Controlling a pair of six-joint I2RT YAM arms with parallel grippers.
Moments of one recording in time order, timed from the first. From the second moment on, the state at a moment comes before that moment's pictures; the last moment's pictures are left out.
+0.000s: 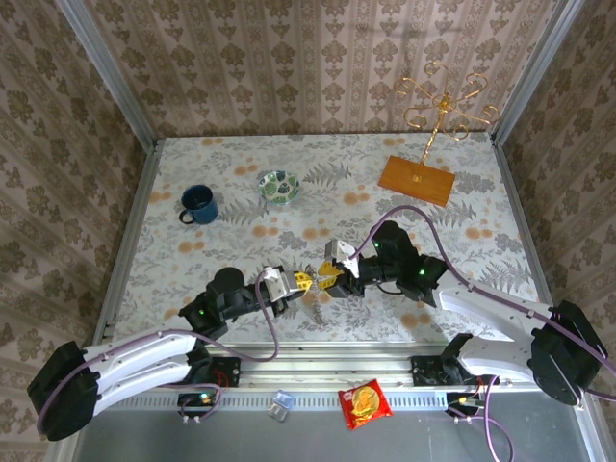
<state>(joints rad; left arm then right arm) -0.93 0.83 0.23 0.45 0.35 0.25 0.72 1.16 0.66 -0.02 -0.66 -0.29</state>
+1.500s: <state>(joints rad) -0.92 0.85 0.42 0.10 0.36 0.36 0.76 1.17 0.84 -0.34 -0.58 -0.51</state>
